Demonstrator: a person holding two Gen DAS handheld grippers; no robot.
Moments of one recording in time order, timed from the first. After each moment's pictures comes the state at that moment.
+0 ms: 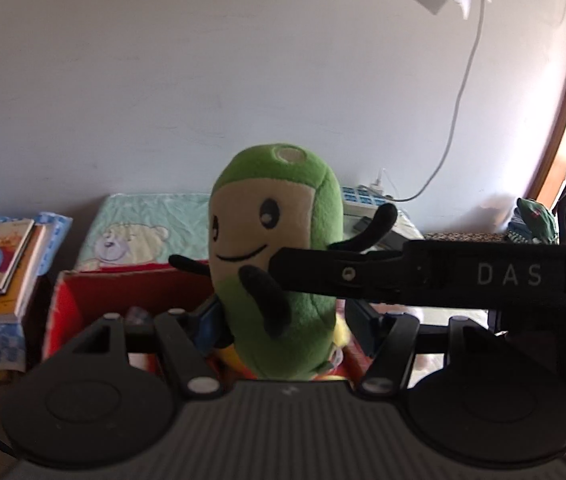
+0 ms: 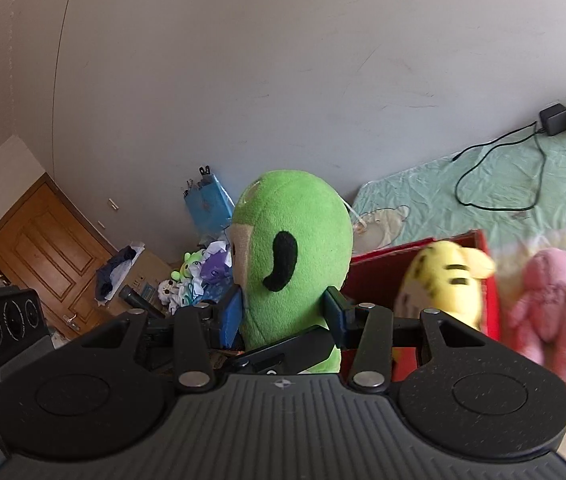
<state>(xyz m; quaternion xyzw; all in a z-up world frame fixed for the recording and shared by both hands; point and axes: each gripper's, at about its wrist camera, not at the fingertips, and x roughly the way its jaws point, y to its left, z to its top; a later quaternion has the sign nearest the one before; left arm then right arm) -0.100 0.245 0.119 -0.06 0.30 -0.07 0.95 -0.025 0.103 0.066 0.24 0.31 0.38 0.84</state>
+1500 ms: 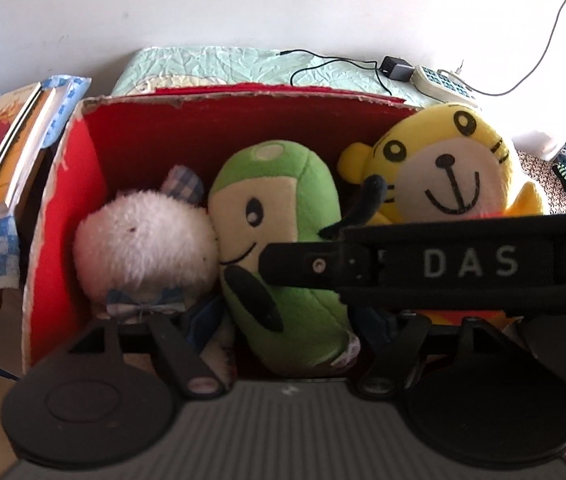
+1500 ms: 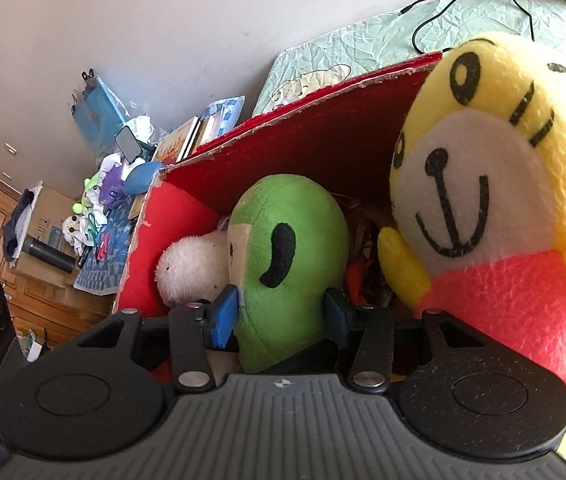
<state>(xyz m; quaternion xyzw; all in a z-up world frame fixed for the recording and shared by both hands) -0.038 0.333 -0.013 -0.09 0.46 -0.05 0.88 0.023 0.203 -0.031 0.19 0.49 0.28 0.81</state>
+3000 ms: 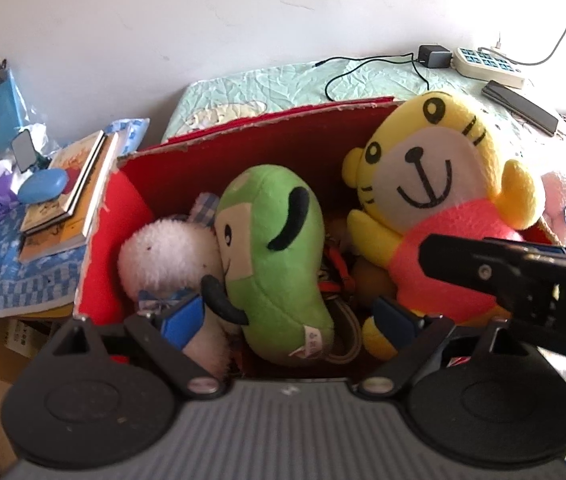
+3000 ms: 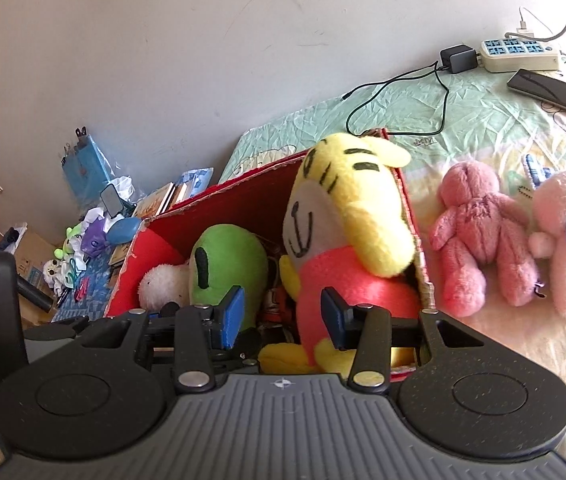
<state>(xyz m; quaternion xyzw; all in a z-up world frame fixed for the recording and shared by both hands) -0.049 0.259 0.019 0.04 0.46 0.08 0.88 -0.031 0.134 0.002 0.18 0.39 0.21 0.88</state>
